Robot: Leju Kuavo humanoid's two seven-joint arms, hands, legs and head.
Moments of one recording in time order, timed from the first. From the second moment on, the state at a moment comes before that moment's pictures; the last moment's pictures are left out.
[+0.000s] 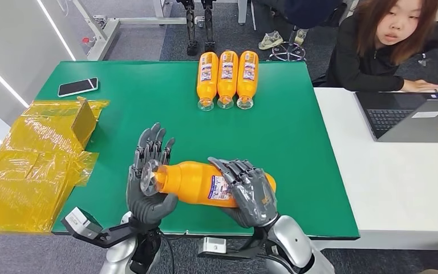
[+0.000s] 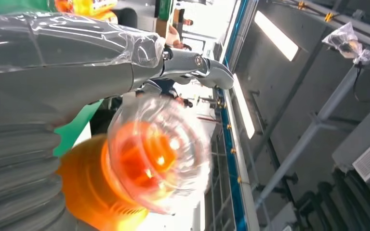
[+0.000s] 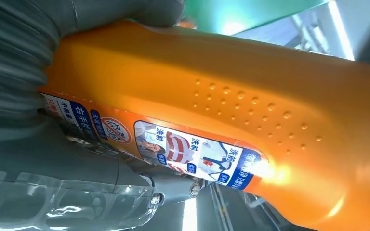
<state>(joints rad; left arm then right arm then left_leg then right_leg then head) -0.10 -0.26 -0.36 -1.17 -0.02 -0.32 -0.70 -0.20 -0.11 0.68 -1.51 1.15 -0.40 -0.18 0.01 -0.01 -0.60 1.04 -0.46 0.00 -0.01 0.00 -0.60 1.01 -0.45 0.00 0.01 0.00</state>
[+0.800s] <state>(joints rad) -0.15 -0.26 -0.40 -1.13 0.04 -0.34 -0.70 -0.15 0.02 0.72 -1.49 1.12 -0.29 -0.16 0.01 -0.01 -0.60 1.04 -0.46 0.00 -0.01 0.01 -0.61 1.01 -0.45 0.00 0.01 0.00</state>
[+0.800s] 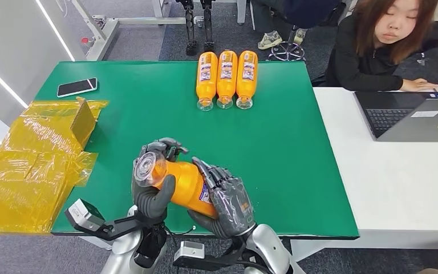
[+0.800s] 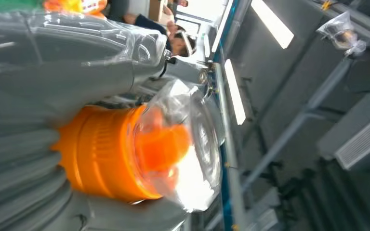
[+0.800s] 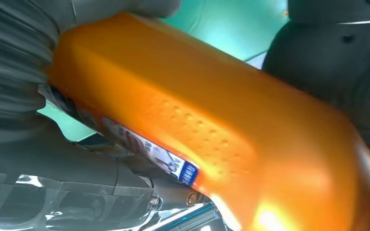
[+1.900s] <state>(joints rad) -0.29 -0.17 -0.36 -1.05 -0.21 0.12 -0.70 -0.12 0.06 0.69 -1.57 1.02 -0.50 -0.32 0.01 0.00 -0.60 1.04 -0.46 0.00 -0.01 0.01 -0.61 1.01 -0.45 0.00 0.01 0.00</state>
